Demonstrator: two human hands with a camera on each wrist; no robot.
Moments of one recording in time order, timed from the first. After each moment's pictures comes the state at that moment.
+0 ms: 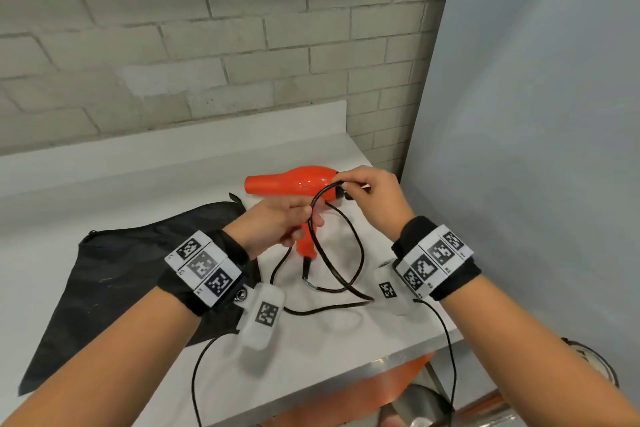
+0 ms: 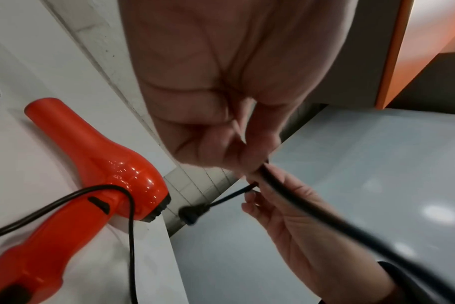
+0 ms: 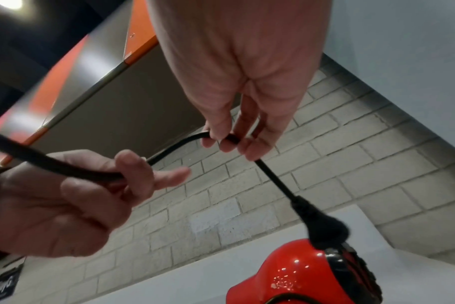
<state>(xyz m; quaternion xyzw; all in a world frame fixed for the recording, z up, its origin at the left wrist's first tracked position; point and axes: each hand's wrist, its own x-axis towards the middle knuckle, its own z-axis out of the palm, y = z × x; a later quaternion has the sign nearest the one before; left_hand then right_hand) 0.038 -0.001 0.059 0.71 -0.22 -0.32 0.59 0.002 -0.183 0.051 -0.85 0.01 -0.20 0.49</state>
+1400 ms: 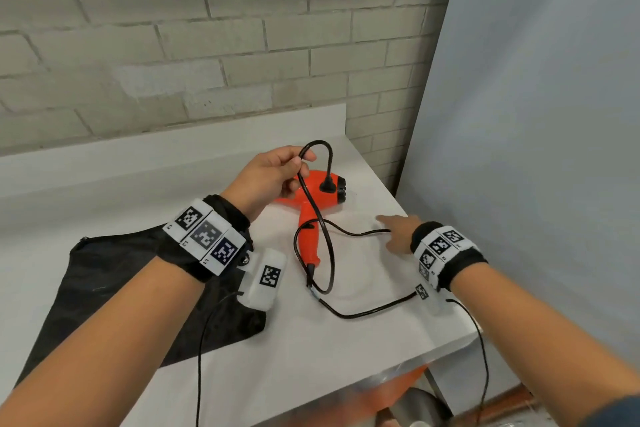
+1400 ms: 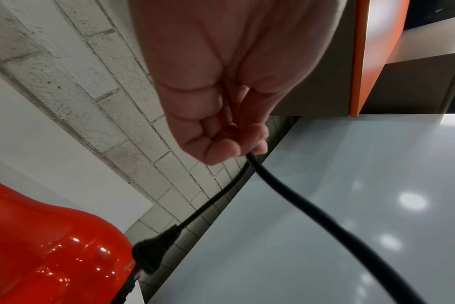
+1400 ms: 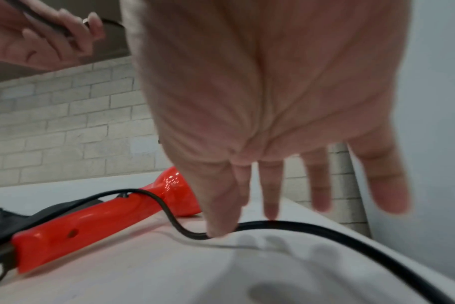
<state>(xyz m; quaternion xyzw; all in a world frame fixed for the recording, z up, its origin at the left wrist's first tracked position) 0.077 -0.011 0.095 0.71 -0.24 -0.19 0.64 0.018 -0.243 -0.006 -0.96 0.15 0.23 0.07</state>
